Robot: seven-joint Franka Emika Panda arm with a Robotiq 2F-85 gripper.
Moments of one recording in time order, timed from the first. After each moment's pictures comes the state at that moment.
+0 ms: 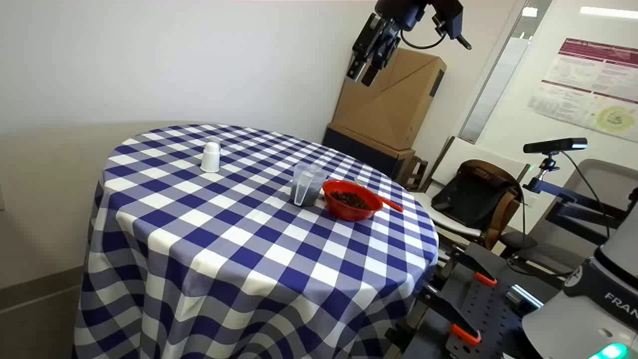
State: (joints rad) arm 0.08 -0.31 0.02 -2.49 -0.03 2.42 -0.12
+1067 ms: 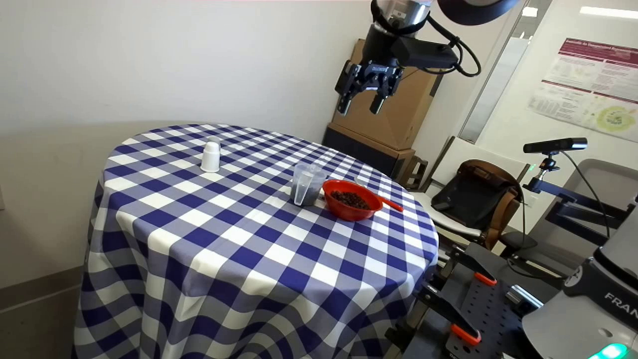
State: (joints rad) arm -0.14 -0.18 0.24 -2.51 -0.42 2.50 0.62
